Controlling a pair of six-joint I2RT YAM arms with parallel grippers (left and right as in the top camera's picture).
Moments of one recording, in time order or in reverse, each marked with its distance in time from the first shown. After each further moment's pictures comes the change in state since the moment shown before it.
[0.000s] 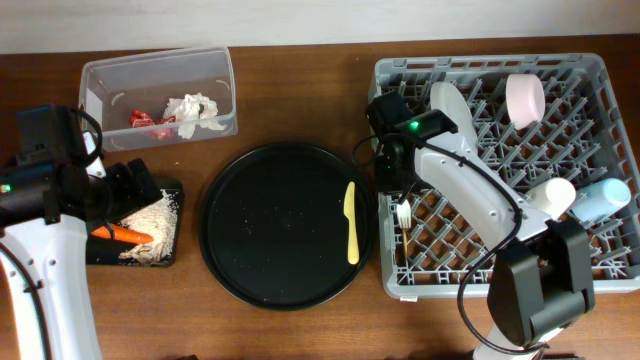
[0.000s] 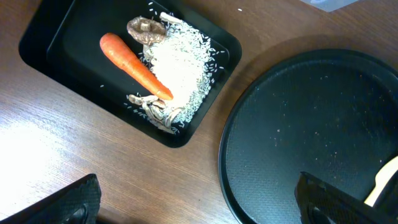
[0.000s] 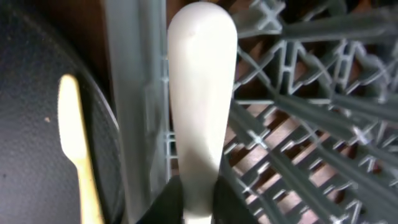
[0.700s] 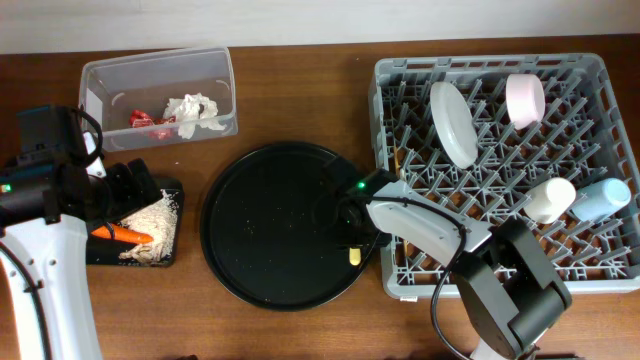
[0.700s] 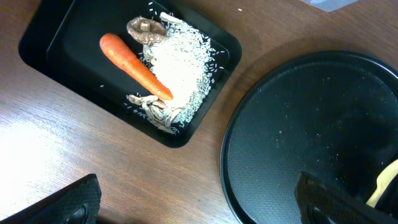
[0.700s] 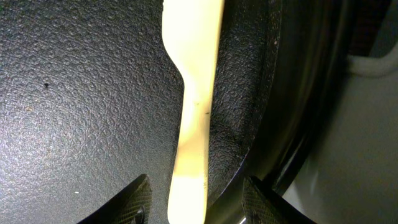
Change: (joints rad) left arm 0.000 0.000 -0.002 0.001 0.000 0.000; right arm 0.251 0.017 -0.283 0.229 -0.186 0.221
